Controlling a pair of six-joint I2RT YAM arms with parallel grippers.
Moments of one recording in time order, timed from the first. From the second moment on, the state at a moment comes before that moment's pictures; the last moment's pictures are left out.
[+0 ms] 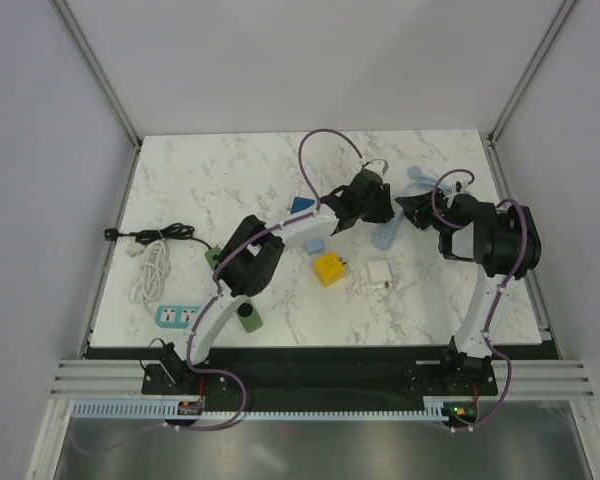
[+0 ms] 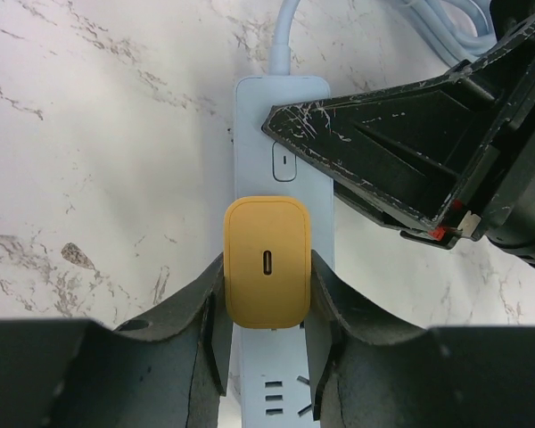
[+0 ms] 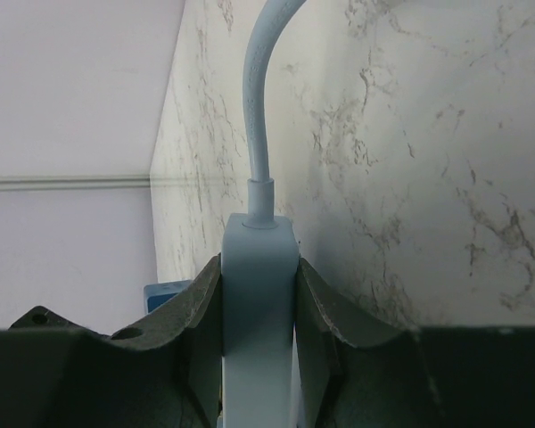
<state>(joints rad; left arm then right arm) -0.83 2.45 2.00 -0.09 0.00 -0.54 -0.15 2.12 0.84 0.95 -0.57 1.07</state>
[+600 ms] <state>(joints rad) -0.83 2.44 1.99 -0.11 0.02 -0.59 -0.15 2.12 0.84 0.95 -0.59 1.07</state>
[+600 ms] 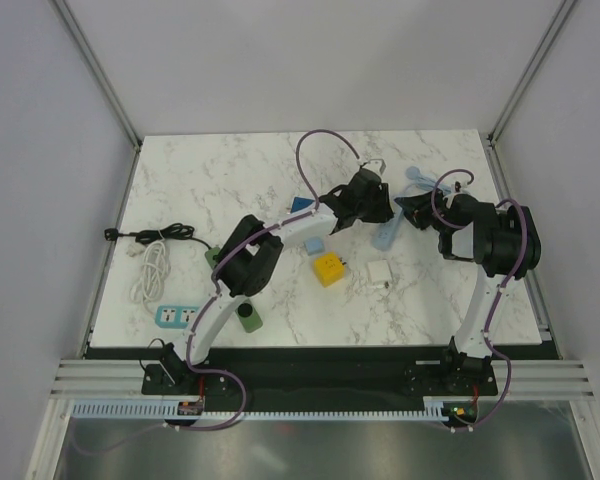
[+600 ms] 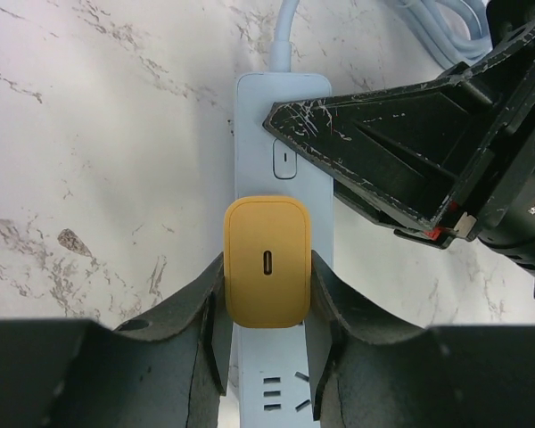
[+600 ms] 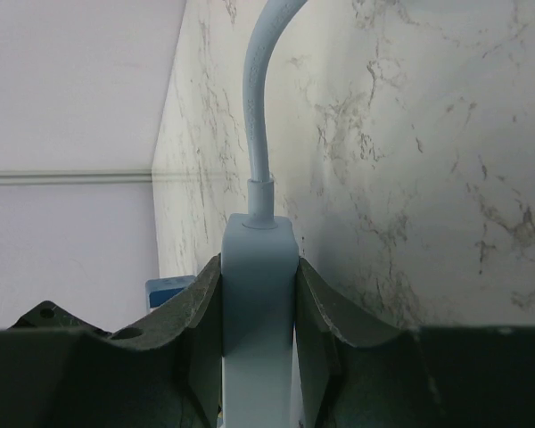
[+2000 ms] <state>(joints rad) -0.85 1.79 1.36 -0.22 -0.35 -0.45 -0.19 2.13 0.83 0.95 -0.53 1.08</state>
